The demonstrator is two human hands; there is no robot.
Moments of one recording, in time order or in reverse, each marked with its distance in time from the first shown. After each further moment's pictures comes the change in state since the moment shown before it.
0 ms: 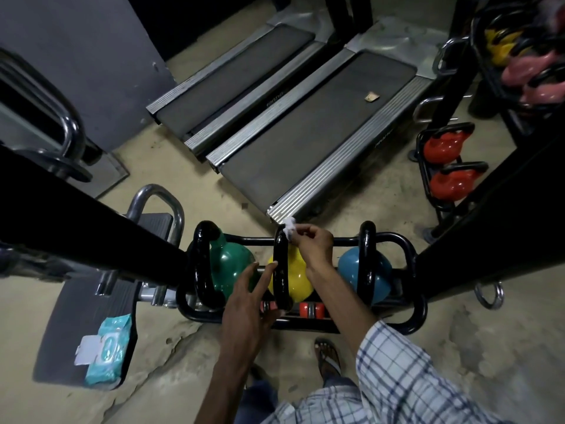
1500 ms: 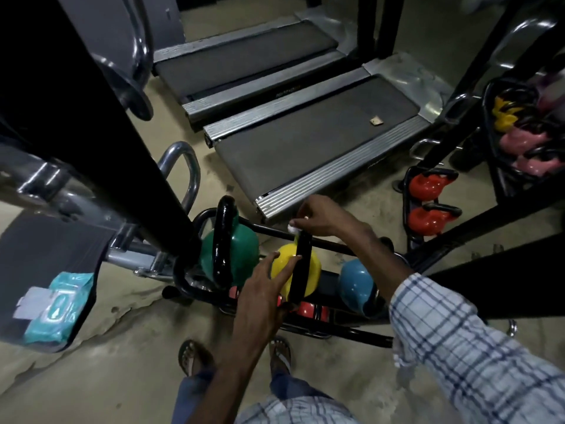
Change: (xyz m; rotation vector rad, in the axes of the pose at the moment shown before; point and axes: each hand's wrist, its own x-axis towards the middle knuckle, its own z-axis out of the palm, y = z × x) left_hand 0.002 -0.015 0.009 -0.162 -0.030 0.008; right_hand 0.013 -0.084 0.040 -1.494 -0.510 -0.593
